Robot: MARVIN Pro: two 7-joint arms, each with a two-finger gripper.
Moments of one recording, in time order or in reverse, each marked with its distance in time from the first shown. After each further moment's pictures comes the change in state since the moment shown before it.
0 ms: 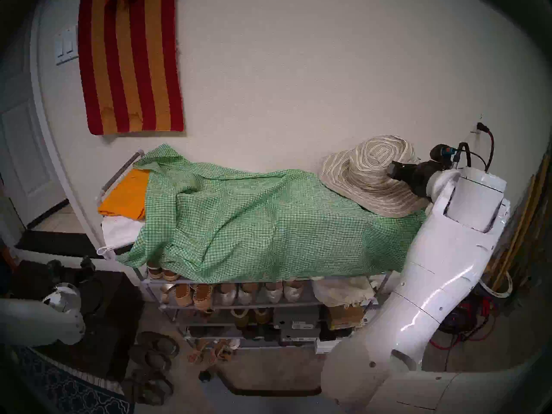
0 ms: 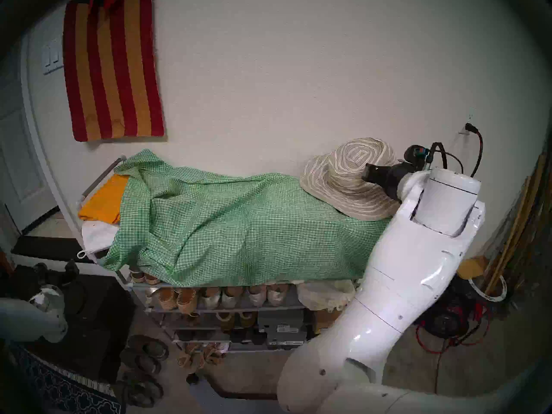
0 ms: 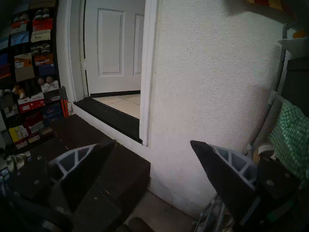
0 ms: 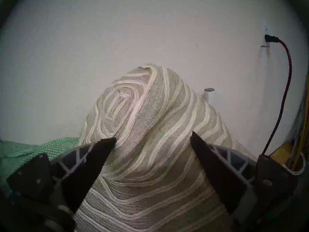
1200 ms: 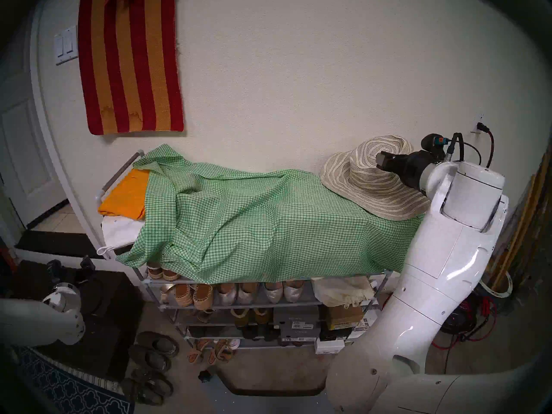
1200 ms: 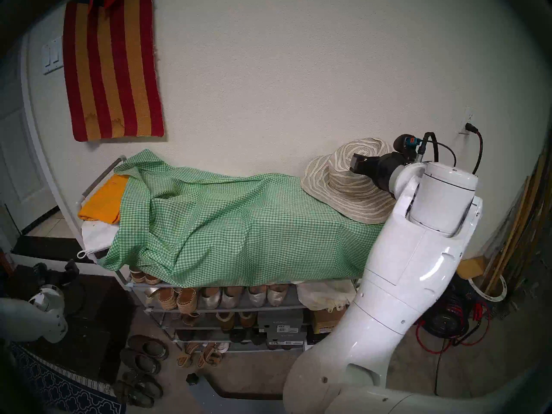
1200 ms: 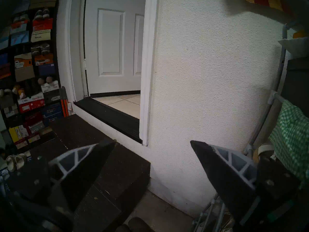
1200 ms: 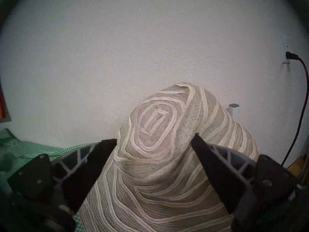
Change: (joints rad) left arm 0.000 0.000 0.000 0.000 0.000 0.000 0.000; right arm -0.005 0.021 -0.091 0.005 0.123 0.000 -0.001
